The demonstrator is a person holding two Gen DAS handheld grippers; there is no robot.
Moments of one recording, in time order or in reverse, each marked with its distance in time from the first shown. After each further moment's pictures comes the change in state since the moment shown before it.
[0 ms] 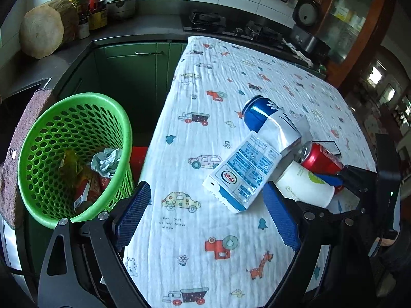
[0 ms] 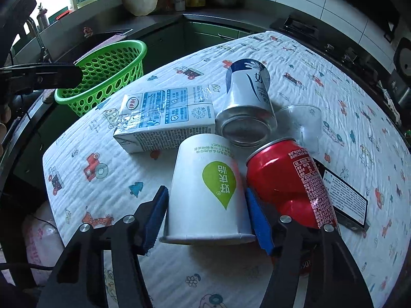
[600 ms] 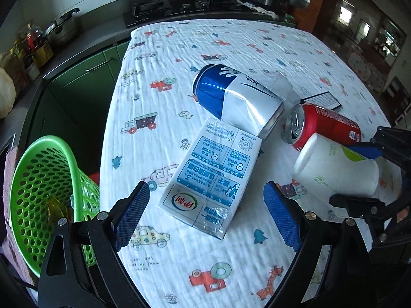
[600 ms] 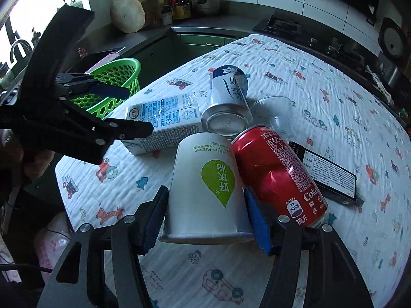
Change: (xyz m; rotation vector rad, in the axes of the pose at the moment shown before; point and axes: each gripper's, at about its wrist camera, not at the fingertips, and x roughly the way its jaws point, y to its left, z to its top) left arm 0.067 -0.061 0.013 0.324 0.111 -0.018; right arm -0.038 -0.010 -0.018 0.100 -0.060 0.015
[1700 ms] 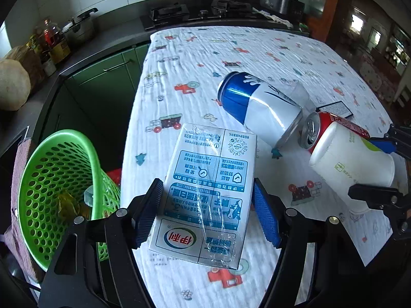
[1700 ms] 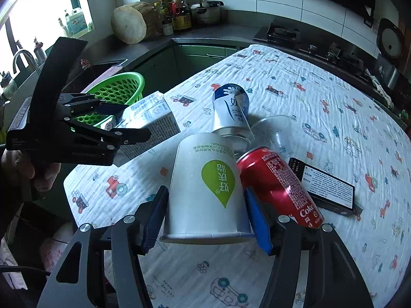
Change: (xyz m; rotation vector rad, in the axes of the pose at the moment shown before) left arm -0.023 0.022 -0.011 -0.075 -0.053 0.078; right arm -0.009 0.004 0.018 0.008 -0.045 0.027
